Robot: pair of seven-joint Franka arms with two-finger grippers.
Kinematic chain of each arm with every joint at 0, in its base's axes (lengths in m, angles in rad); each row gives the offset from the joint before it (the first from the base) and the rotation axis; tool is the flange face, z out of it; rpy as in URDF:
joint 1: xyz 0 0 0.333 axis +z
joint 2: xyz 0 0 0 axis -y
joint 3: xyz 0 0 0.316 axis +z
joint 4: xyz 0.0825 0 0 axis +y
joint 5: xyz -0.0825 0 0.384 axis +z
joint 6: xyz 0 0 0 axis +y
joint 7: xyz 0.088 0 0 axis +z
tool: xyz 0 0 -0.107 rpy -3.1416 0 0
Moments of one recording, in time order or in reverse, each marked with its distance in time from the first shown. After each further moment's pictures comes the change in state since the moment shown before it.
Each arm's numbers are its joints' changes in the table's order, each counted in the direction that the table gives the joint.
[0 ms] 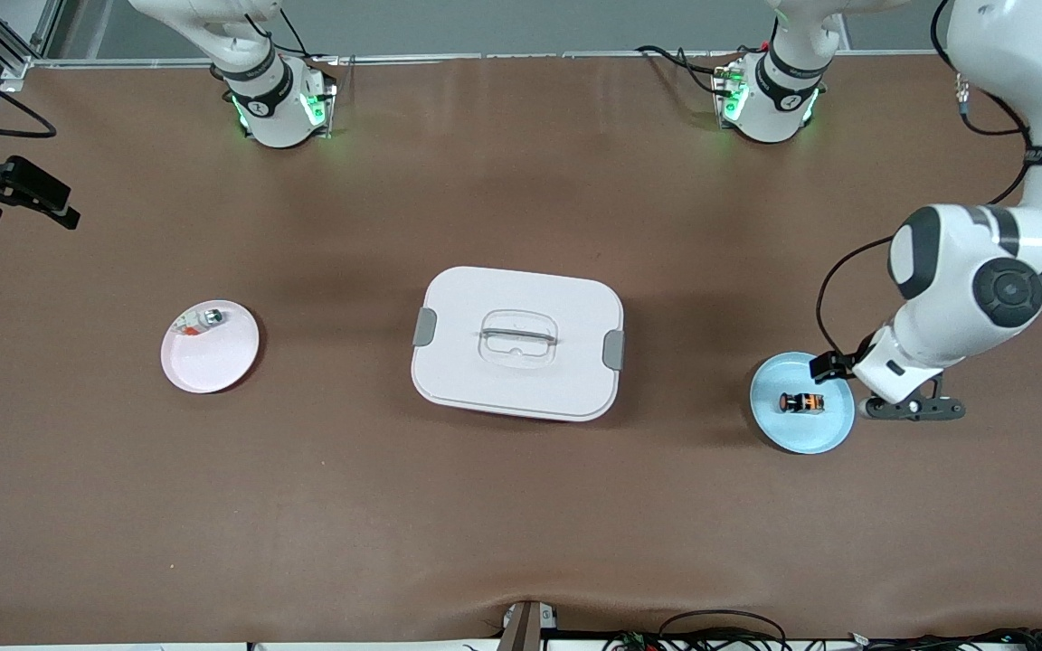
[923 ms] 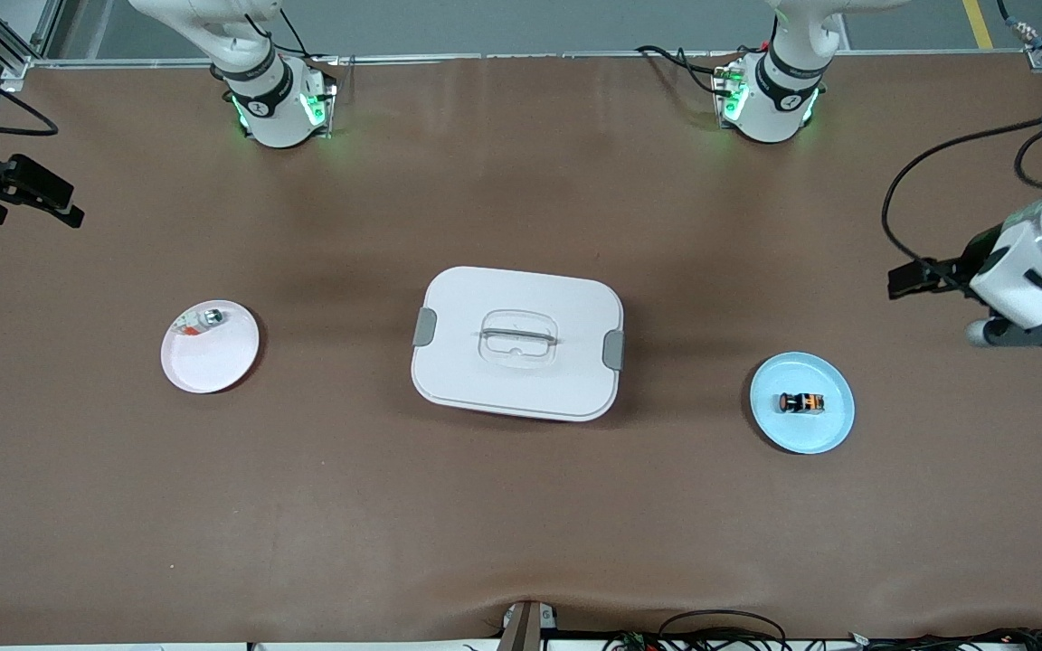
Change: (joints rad) left arm 0.002 0.212 0.002 -0.284 -0.061 0.656 0.000; right arm 0.000 0.000 0.000 -0.002 0.017 0.005 0.000
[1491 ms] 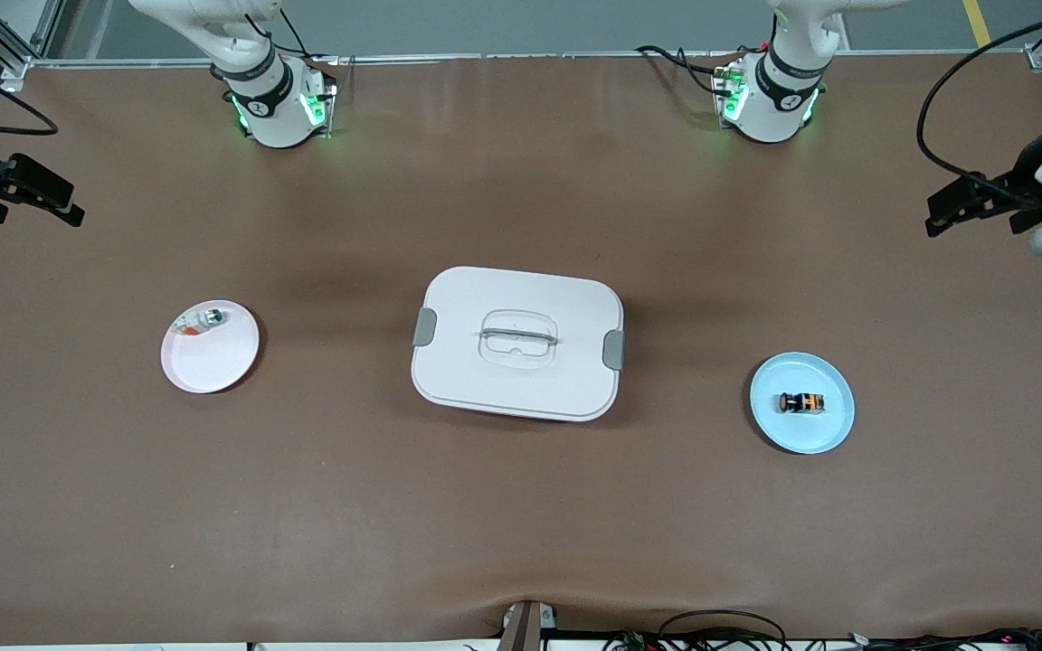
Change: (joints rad) left arm 0.002 0.170 0.001 -0.042 -0.003 0.156 0.000; right arm 0.000 0.000 -0.001 0.000 0.004 0.008 0.000
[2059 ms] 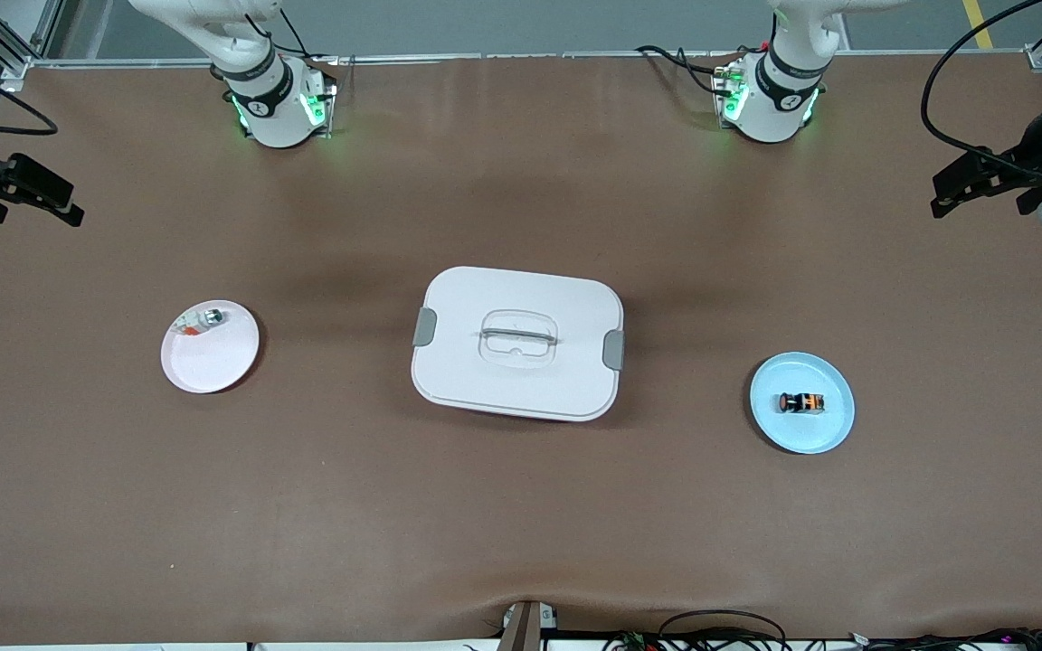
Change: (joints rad) left arm -0.001 0.090 0.000 0.053 0.000 0.000 0.000; right arm 0.000 0.000 0.000 -0.001 -0.001 0.000 0.000
